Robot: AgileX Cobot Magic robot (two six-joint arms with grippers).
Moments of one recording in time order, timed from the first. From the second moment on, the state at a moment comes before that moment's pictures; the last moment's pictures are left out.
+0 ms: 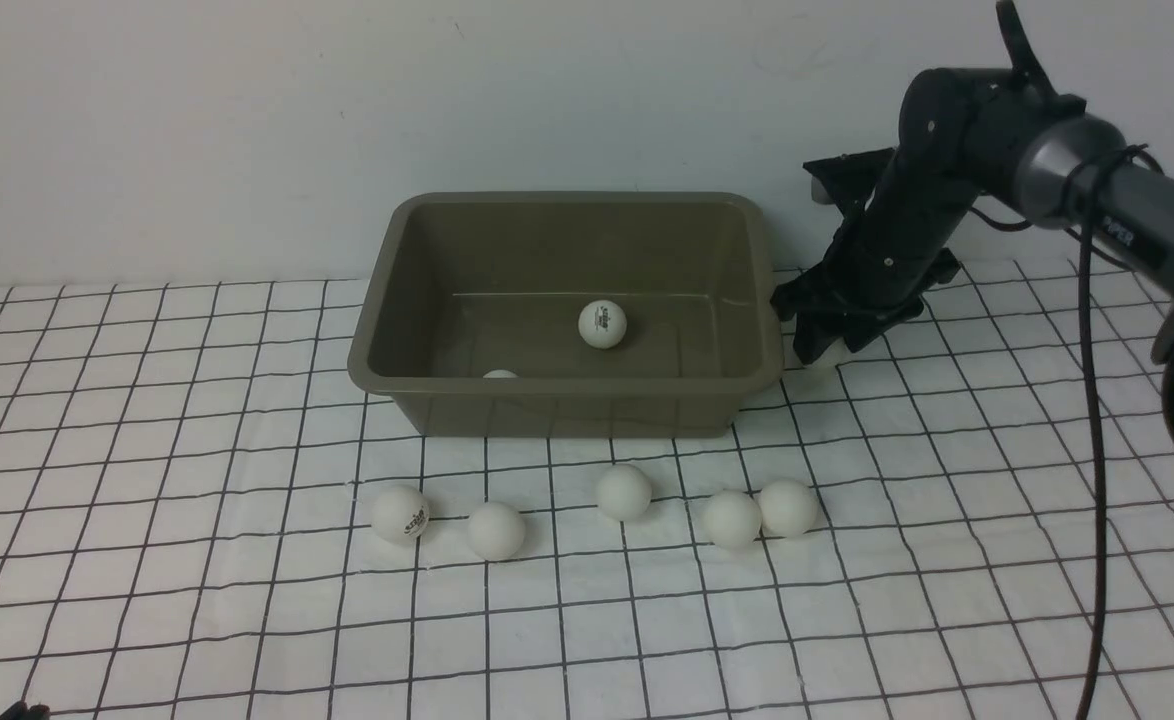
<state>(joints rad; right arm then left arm) 0.21 2.45 -2.19 0.16 1.23 -0.20 0.06 -0.01 0.03 -0.31 0.36 0.48</state>
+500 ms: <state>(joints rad) 0.21 2.33 -2.23 0.12 1.24 -0.20 0.06 -0.01 0.03 -0.31 0.36 0.48</state>
